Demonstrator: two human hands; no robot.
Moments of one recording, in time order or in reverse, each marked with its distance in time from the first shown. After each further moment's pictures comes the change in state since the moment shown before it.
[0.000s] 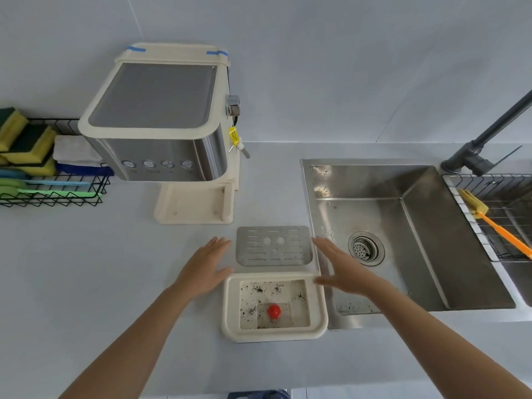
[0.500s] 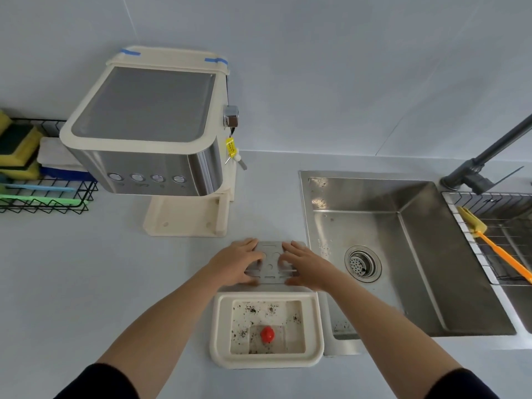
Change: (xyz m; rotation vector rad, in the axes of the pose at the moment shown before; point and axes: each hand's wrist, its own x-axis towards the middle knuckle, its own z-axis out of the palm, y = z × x) left_hand 0.073 0.041 0.007 0.296 -0.202 0.262; right_hand 0.070 -0.017 0.002 -0.331 -0.103 -0.192
